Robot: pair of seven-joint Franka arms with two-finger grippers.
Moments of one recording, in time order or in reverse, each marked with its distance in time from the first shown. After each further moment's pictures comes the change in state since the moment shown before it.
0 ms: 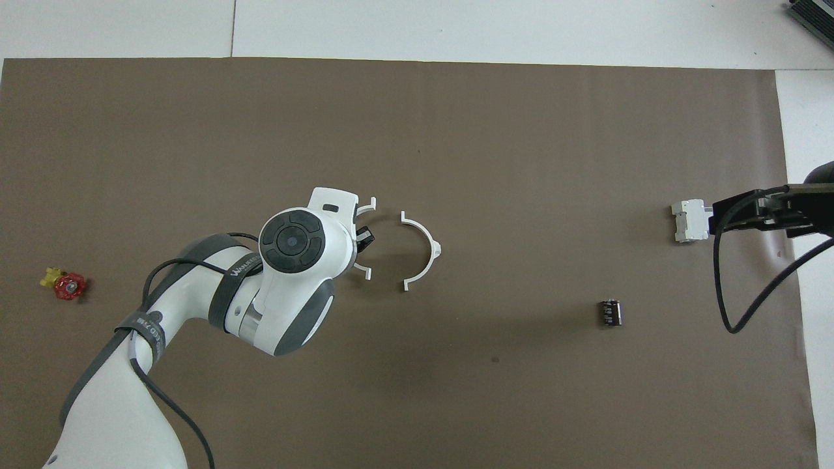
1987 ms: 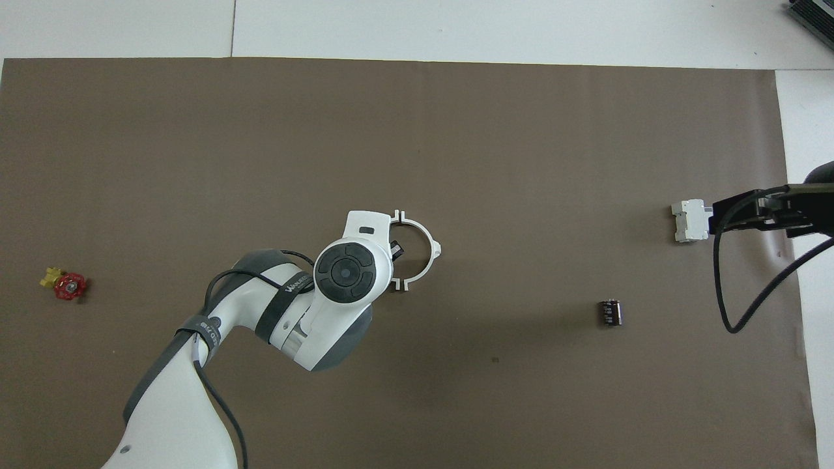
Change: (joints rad) left arm -0.109 0.058 0.013 -0.010 0.061 0.082 -0.218; right arm 0.000 0.000 0.000 0.000 0.000 0.000 0.000
